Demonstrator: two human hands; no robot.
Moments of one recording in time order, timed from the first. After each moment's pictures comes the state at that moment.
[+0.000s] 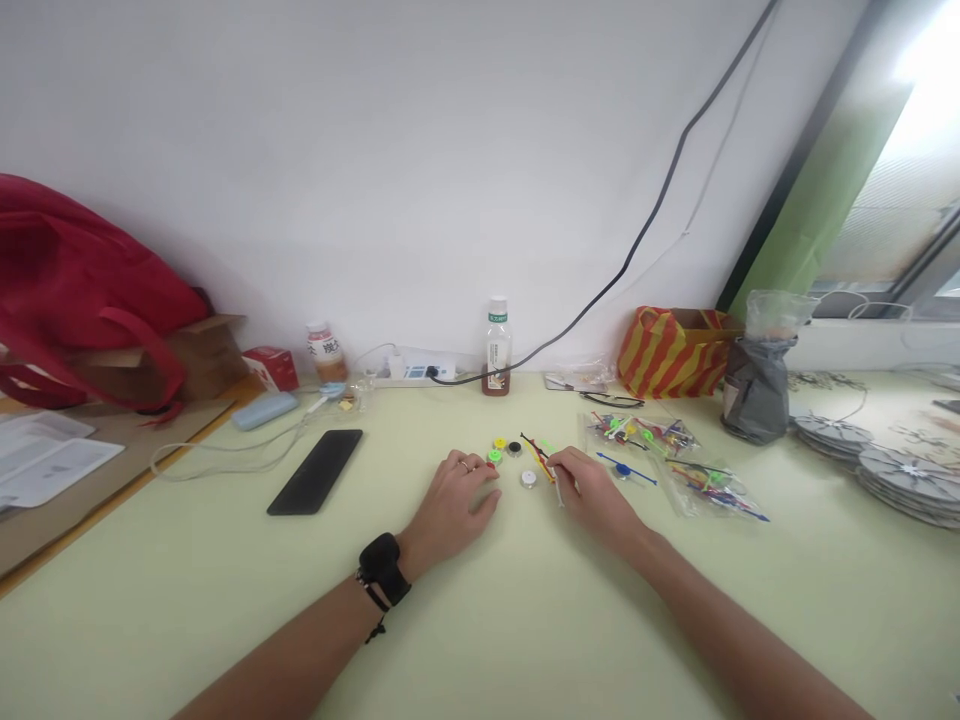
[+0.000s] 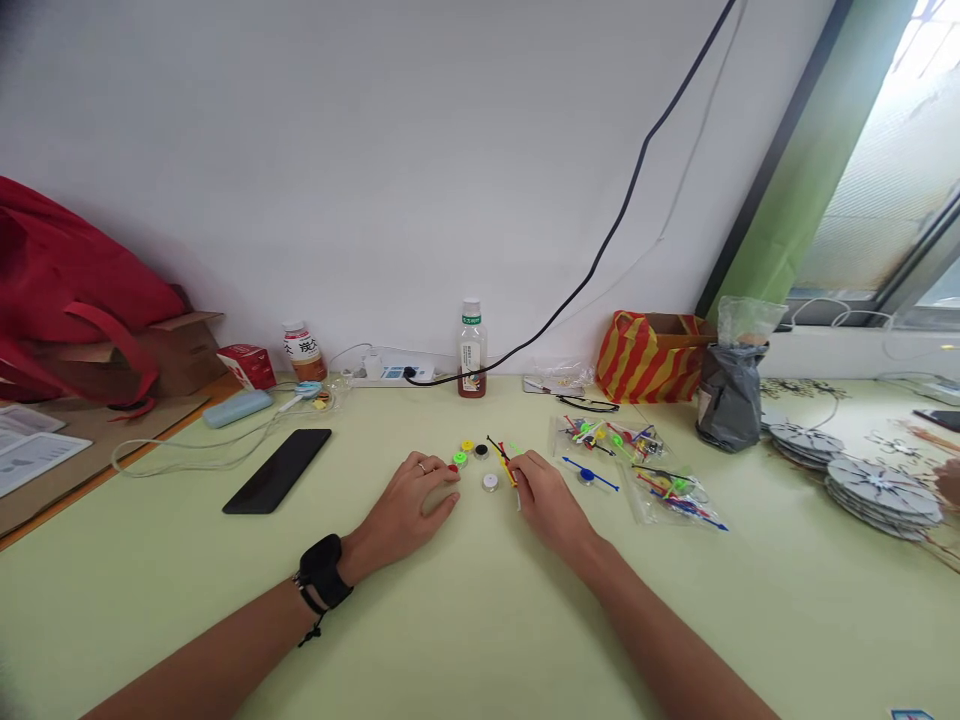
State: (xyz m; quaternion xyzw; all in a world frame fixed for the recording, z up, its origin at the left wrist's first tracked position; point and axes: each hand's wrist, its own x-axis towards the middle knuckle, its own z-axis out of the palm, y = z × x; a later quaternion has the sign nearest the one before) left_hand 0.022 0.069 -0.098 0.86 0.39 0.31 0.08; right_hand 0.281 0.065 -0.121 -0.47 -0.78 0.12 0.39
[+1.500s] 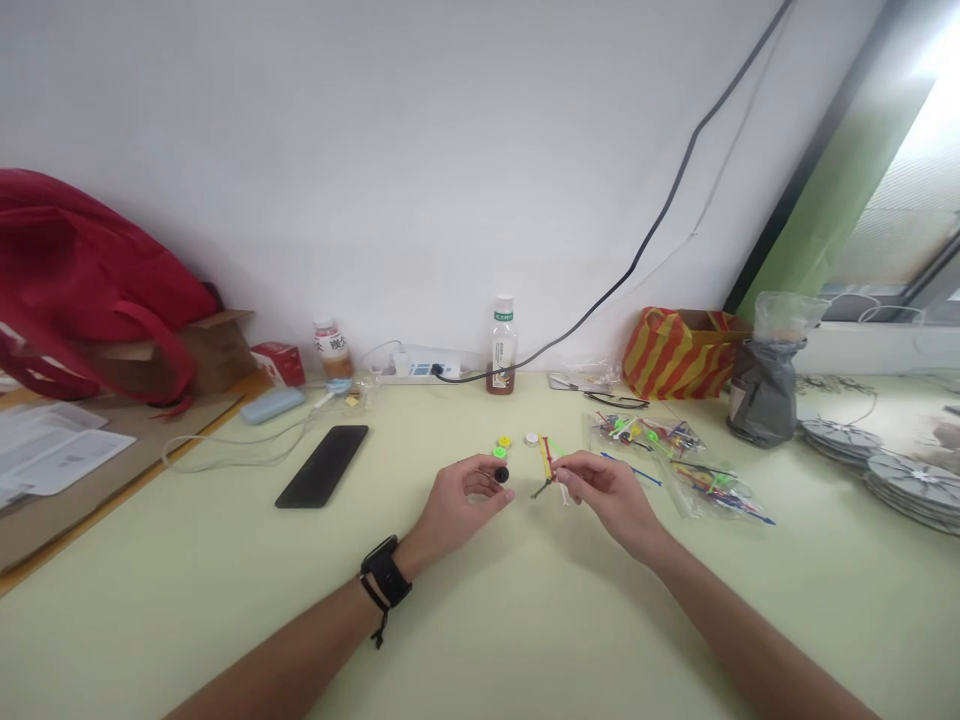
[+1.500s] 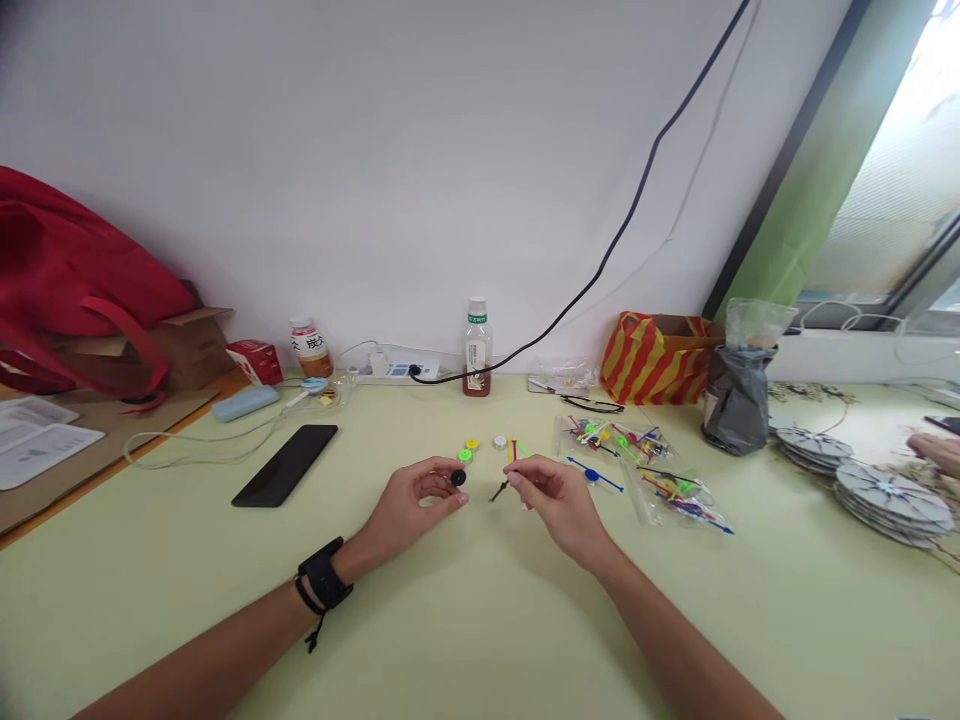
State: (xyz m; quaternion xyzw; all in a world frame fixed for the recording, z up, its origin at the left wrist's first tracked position) left_hand 0.029 0.062 -0.097 0.69 0.39 0.42 0.44; right_hand 0.273 0.034 -0.081 -0.43 -0.62 0.43 0.49
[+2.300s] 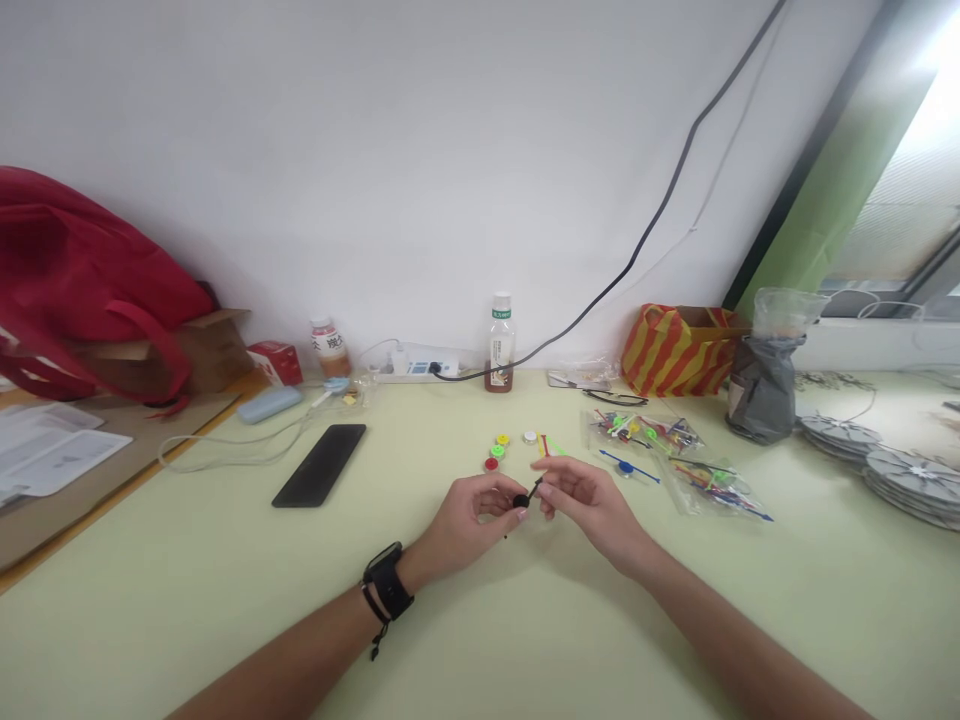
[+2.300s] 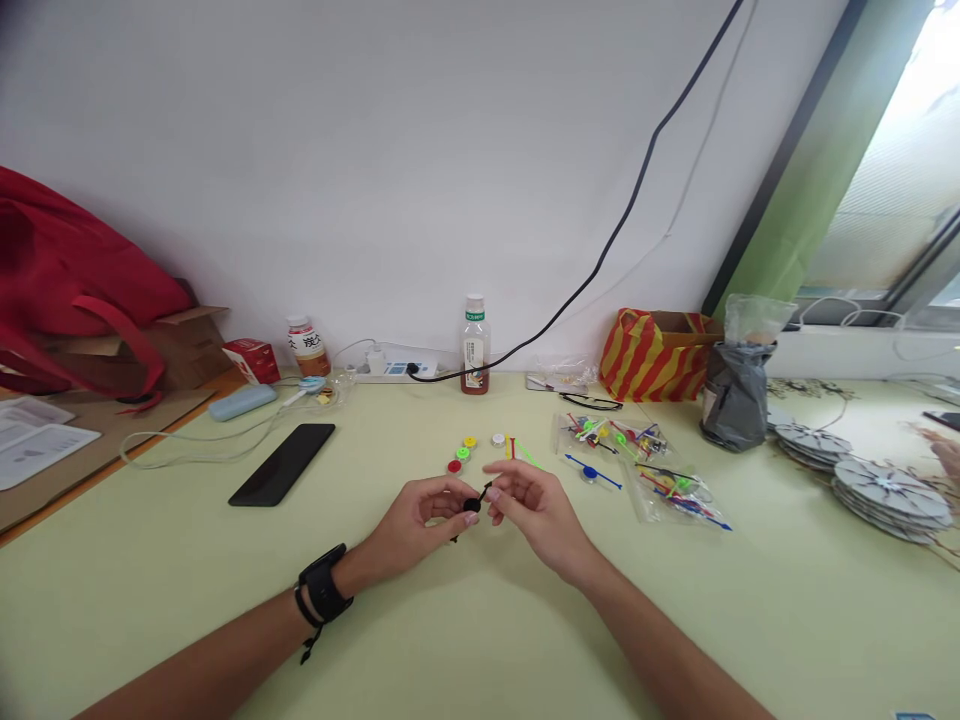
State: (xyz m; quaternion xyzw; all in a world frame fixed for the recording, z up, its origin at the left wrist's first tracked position) left_hand 0.041 0.045 -0.094 0.69 0.34 0.39 0.51; right_hand 0.251 0.024 -0.081 -0.39 -0.59 0.51 0.50
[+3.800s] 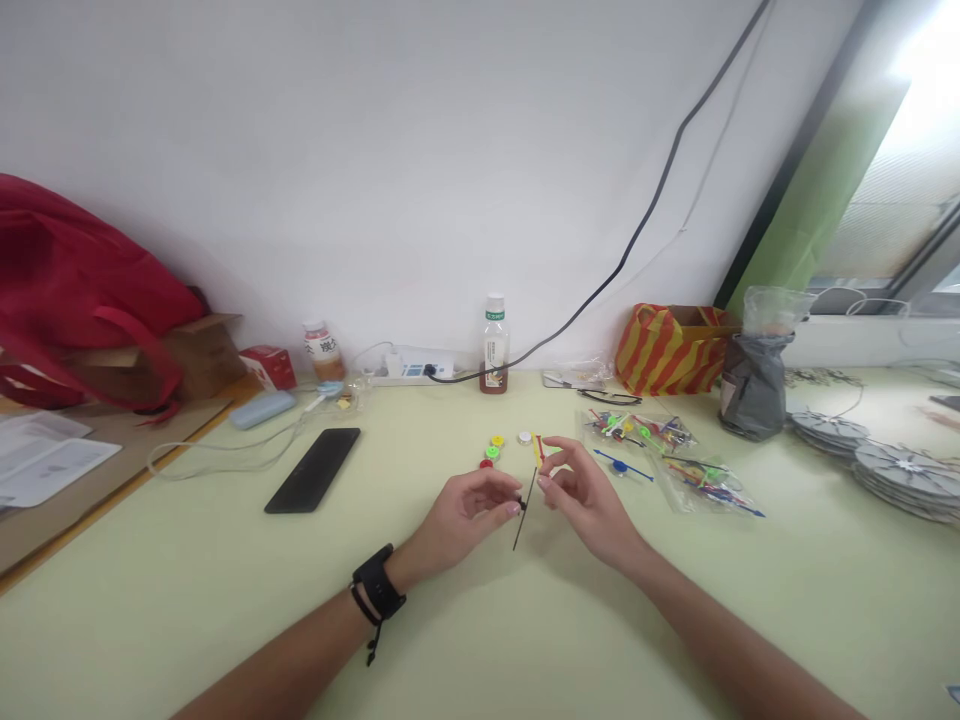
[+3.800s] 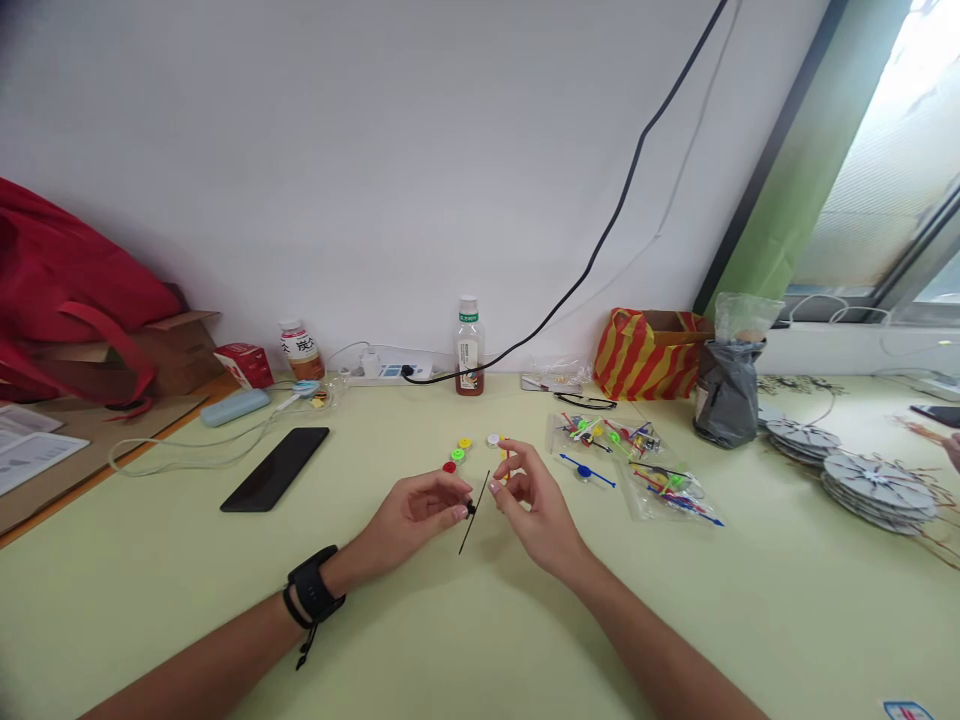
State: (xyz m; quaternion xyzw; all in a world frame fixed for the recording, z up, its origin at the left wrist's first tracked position) left_hand 0.036 0.046 -0.084 0.68 0.30 0.39 0.54; right_hand 0.256 0.025 -0.089 -0.40 -0.63 0.41 0.52
